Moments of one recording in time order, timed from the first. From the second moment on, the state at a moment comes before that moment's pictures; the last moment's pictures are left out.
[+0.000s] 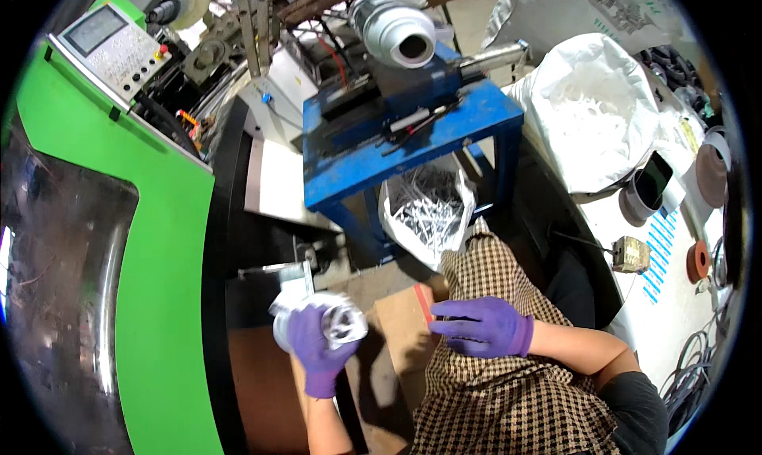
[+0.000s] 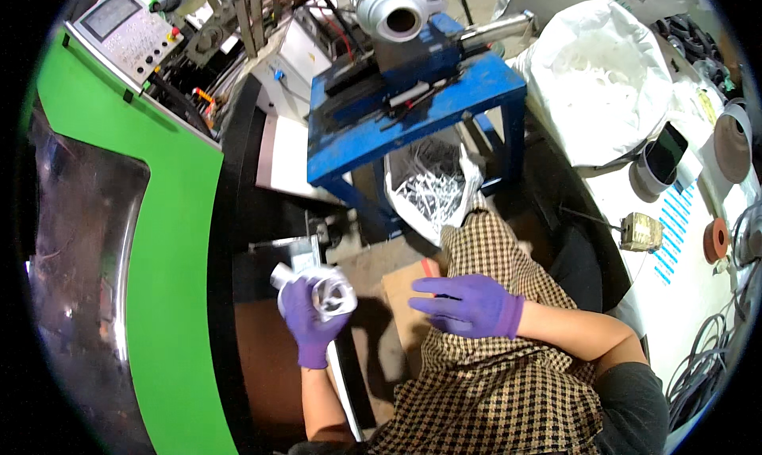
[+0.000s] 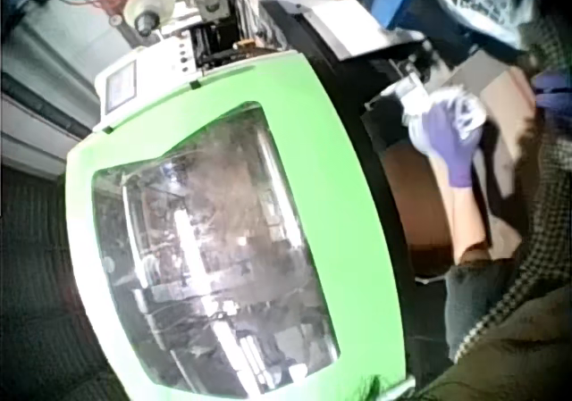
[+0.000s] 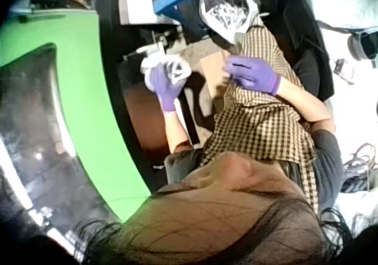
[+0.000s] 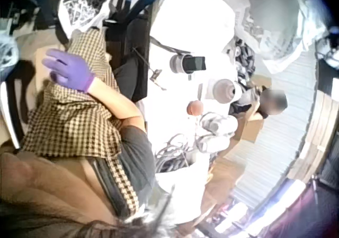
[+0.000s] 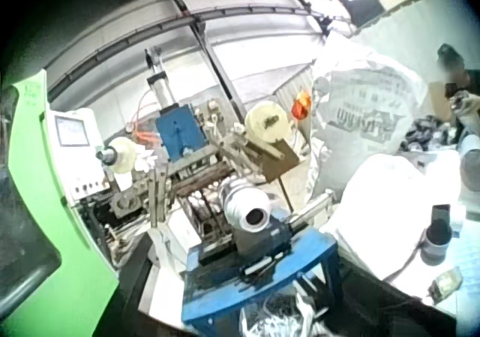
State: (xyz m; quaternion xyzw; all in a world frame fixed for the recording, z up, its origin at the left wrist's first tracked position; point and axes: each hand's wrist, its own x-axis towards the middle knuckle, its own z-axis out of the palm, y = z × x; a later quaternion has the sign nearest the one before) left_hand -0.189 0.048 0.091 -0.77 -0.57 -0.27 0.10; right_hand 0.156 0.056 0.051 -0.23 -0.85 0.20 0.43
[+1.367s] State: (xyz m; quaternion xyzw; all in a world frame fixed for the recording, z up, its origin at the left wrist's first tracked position) left_hand 0.045 0.132 0.089 -0.90 -0.24 -0.37 0.01; right_hand 0.246 0.052 0.115 -0.38 -0.62 0.64 0.27
